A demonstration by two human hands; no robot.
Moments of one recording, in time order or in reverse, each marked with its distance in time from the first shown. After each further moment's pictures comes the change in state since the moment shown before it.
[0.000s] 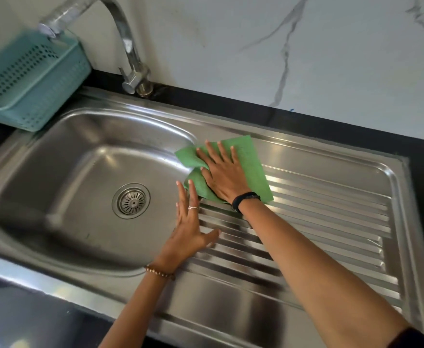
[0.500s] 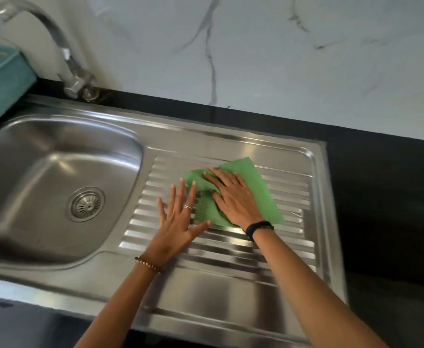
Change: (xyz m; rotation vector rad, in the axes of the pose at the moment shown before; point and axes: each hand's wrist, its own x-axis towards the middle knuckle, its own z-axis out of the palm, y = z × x) left_hand -0.005 0.055 0.079 0.303 -0.027 0.087; right_hand -0.151 0.098 -0.009 0.128 0.077 0.063
